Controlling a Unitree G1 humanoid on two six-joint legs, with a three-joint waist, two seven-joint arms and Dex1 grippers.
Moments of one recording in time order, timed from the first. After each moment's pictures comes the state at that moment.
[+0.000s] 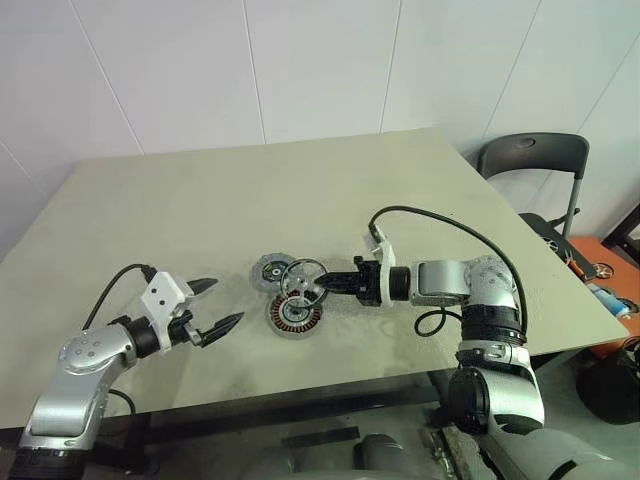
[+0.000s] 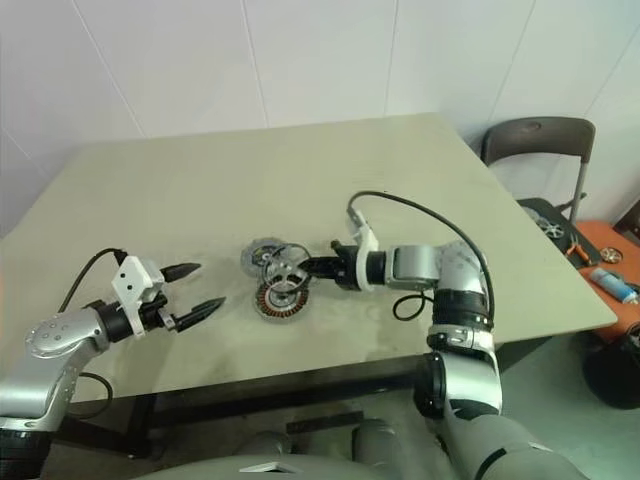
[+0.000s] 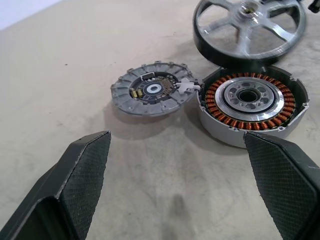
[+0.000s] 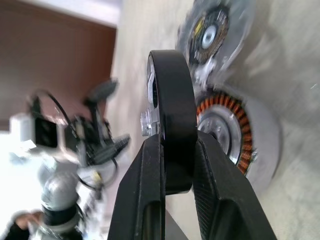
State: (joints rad) left arm 0.08 0.66 0.17 -0.20 -0.34 0.21 -0.86; right arm -0.71 -0.15 -0.33 0.36 1.20 1.61 -0.03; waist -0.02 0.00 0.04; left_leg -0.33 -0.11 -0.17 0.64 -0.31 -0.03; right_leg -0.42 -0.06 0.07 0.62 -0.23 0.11
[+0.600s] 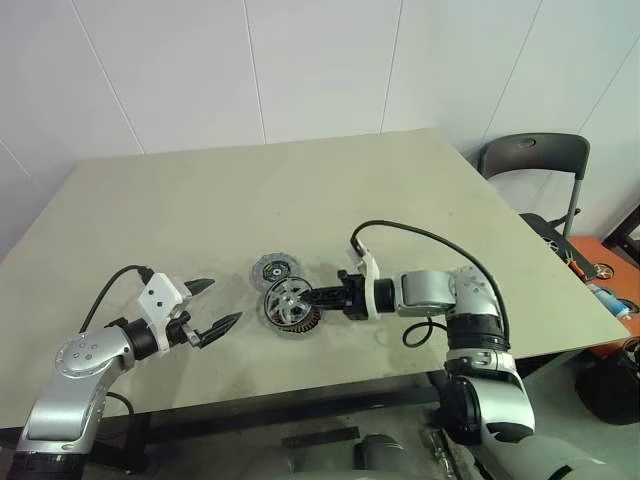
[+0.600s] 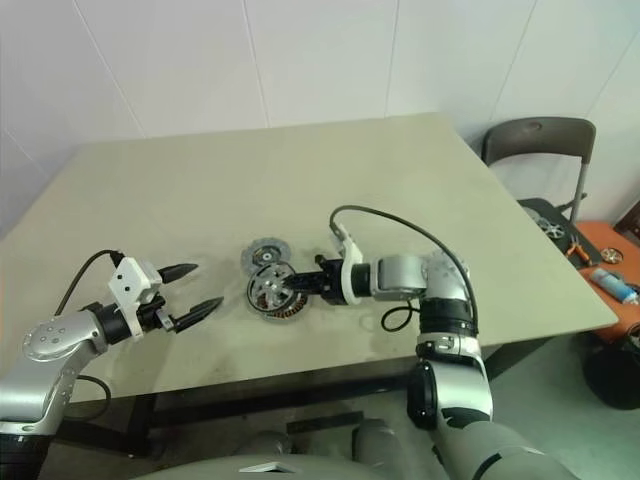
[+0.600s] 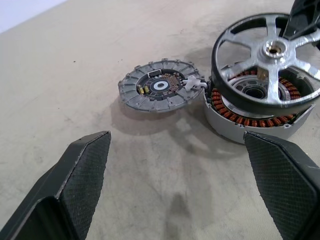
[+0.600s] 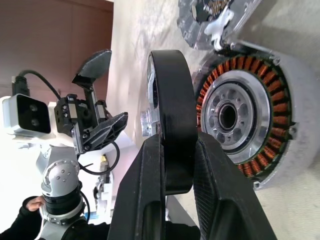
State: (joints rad) left arm 0.10 0.66 0.17 -0.21 -0.34 0.21 -0.84; right arm -0.67 -0.10 -0.31 0.40 1.31 1.61 -0.17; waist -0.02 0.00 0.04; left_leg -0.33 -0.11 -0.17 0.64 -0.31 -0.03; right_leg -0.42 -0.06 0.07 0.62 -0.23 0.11
